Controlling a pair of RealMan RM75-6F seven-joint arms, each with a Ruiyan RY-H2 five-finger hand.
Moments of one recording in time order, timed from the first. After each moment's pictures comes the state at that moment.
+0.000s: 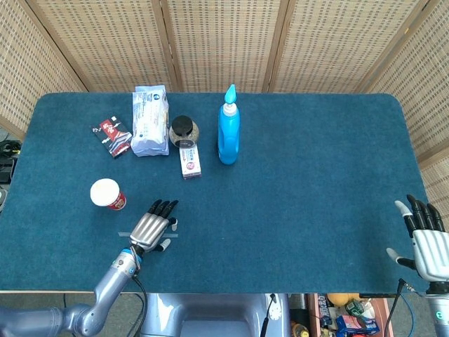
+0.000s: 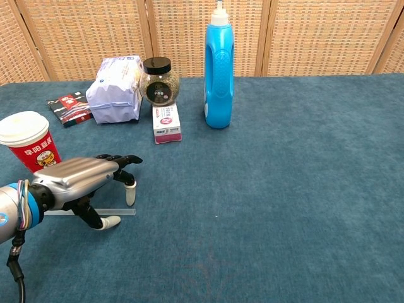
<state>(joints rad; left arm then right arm) -0.60 -1.67 -0.04 -1.53 1.10 1.02 0.55 0.08 -1.11 0.08 -1.56 -1.46 1.46 -0.01</state>
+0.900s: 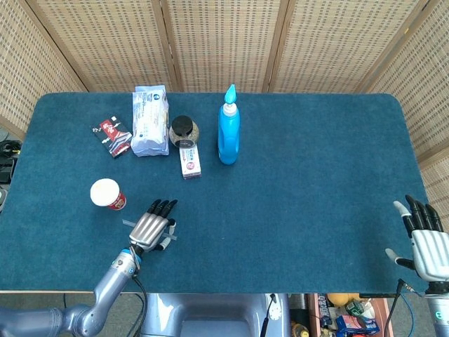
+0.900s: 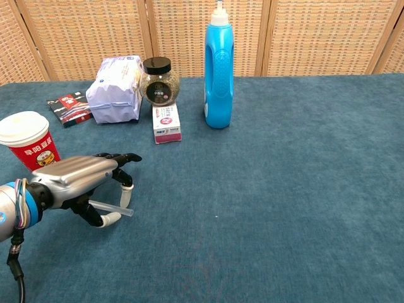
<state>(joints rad) -0.60 -1.66 -0.04 -1.54 1.11 1.03 0.53 0.08 -1.11 0.07 -1.56 -1.46 1.45 0.00</state>
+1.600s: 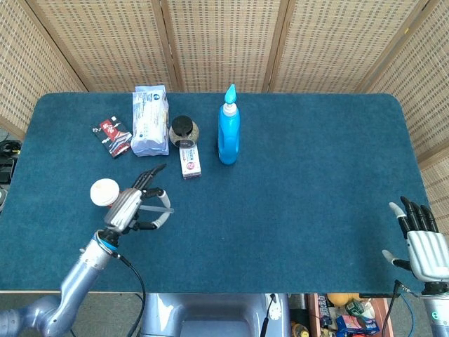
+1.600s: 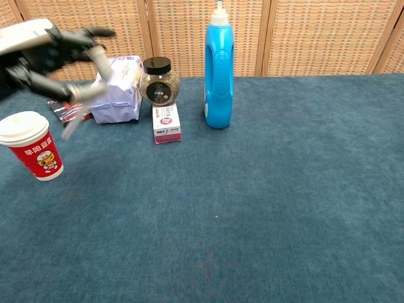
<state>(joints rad) -0.53 -1.35 -0.17 -1.81 1.41 1.18 -0.30 0.08 -1.12 0.07 -1.57 -1.47 1.44 -0.02</state>
